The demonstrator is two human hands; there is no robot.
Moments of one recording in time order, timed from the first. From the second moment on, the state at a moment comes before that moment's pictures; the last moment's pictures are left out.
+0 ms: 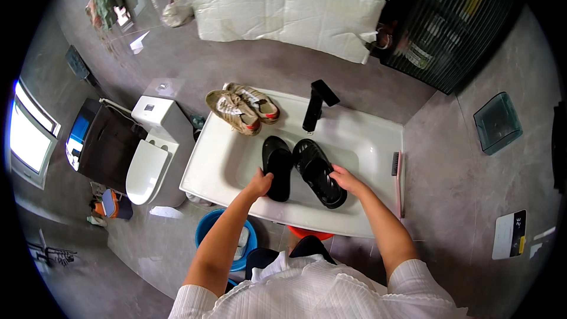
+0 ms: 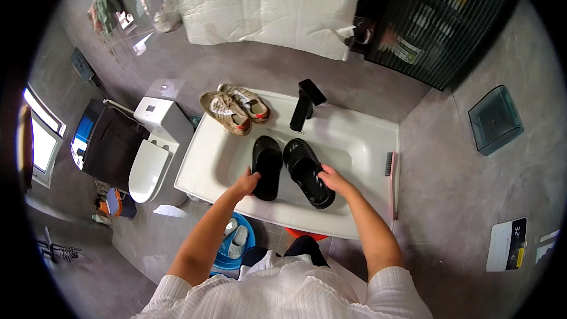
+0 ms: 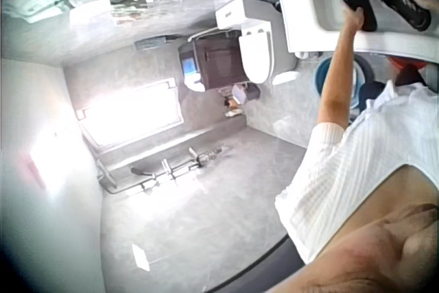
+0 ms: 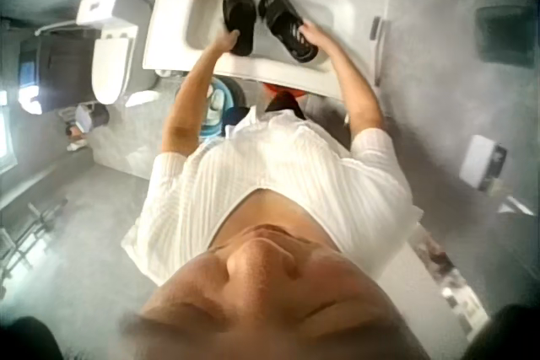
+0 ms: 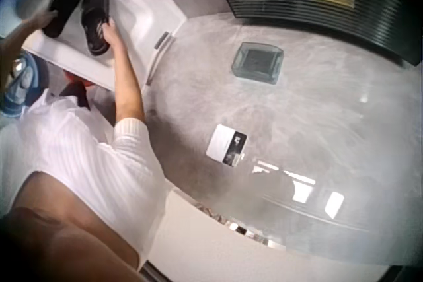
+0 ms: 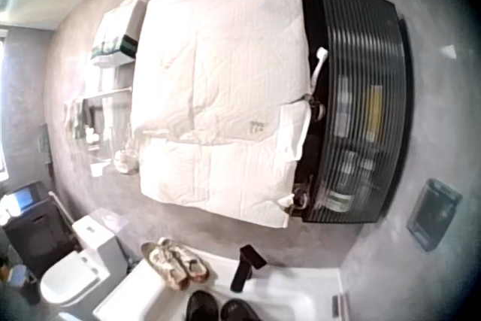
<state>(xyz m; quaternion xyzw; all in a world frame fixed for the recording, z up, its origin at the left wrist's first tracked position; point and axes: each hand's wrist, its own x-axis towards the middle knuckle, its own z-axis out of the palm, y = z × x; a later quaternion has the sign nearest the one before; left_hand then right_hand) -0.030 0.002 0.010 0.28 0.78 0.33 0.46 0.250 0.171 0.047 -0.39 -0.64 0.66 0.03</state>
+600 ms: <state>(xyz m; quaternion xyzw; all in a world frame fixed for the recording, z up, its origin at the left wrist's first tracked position) 0.017 0.043 0.016 0.43 0.86 -0.01 0.29 0.225 0.140 0.010 -0.47 -0.85 0.21 -0.10</state>
